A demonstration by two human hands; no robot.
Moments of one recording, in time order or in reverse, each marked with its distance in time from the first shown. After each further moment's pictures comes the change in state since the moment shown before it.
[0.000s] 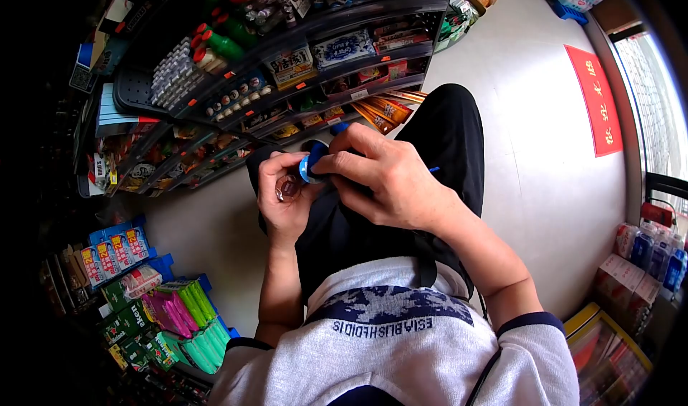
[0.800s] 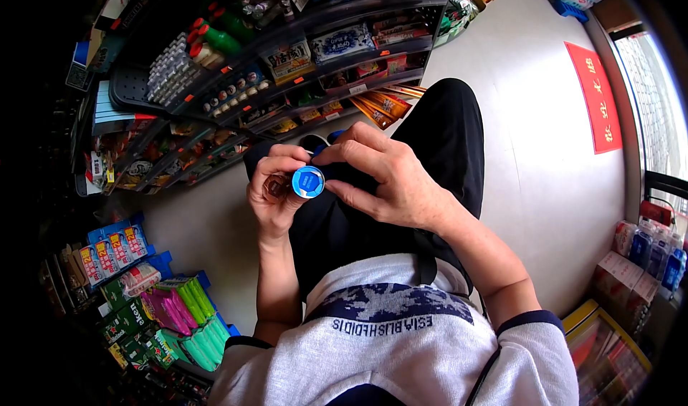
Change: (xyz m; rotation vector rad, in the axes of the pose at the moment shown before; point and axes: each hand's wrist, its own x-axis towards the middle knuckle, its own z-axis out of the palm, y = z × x) left_hand 0.007 0.001 -0.014 -0.330 -0.223 -0.013; right_hand -0.007 0.004 0.004 0.135 0.001 0.066
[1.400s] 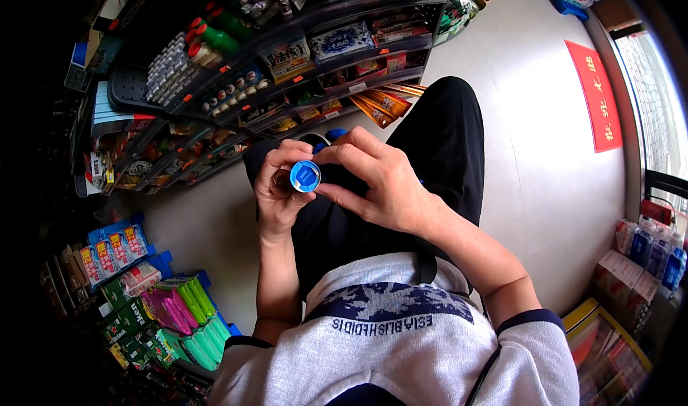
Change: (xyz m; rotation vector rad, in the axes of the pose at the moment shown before) left_hand 0.001 -0.008 -0.001 -0.052 -0.054 -0.017; right_hand -0.004 0.004 0.016 -0.089 0.112 -0.034
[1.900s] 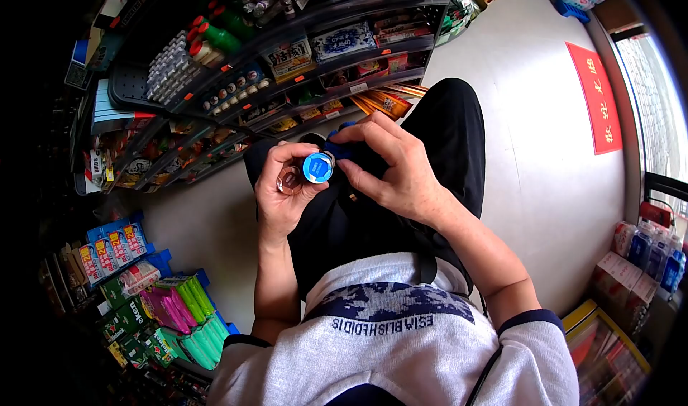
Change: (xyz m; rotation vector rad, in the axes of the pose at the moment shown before) left_hand 0.003 0.010 0.003 0.325 0.010 -0.091; right_hand 0.002 0.009 -0.012 0.035 0.008 0.150
